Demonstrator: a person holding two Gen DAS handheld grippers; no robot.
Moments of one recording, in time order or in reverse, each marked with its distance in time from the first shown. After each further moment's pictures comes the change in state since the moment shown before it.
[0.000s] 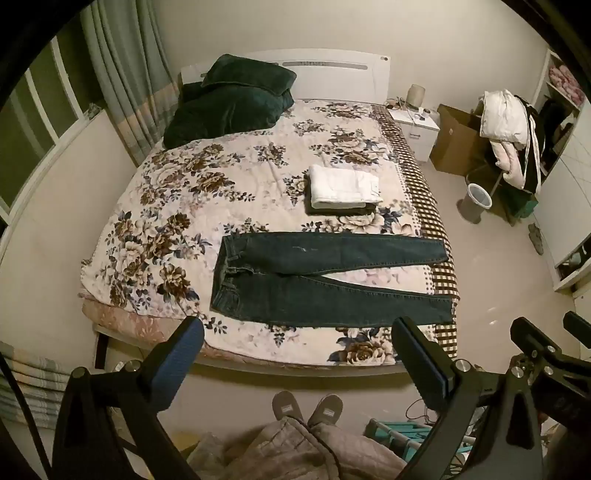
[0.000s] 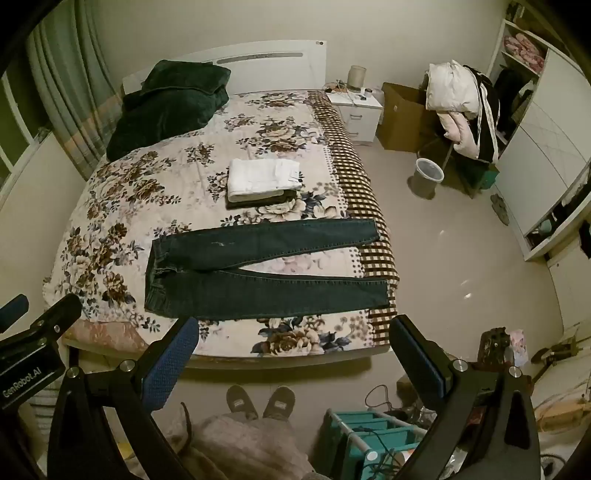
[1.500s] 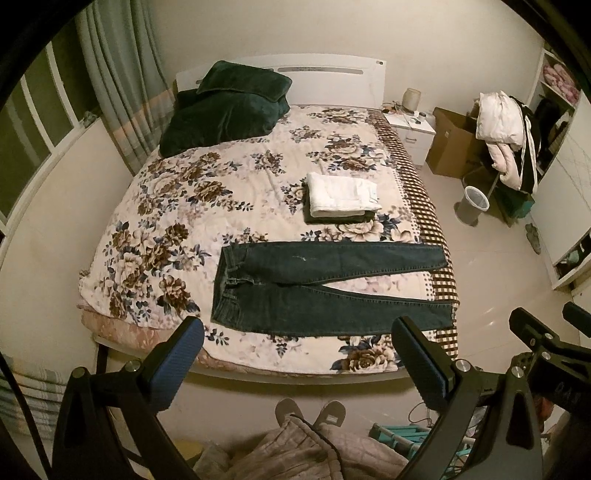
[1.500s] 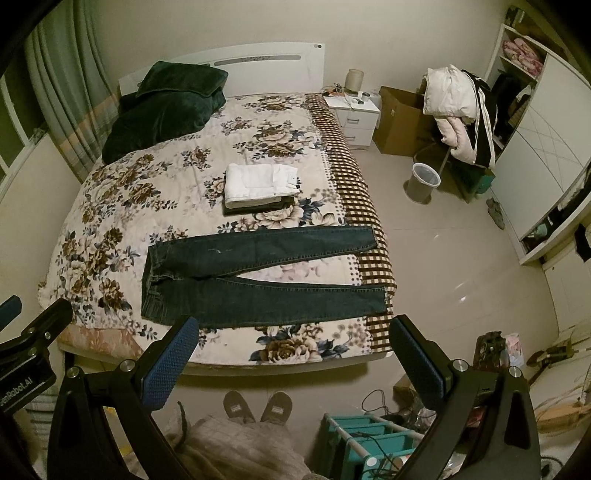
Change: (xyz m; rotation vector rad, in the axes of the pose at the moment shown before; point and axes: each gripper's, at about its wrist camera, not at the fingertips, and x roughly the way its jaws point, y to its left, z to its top) left arm 0.006 -0.007 0.037 0.018 -0.003 -0.009; right arm 0.004 0.012 0.024 -0.009 -0.003 -0.025
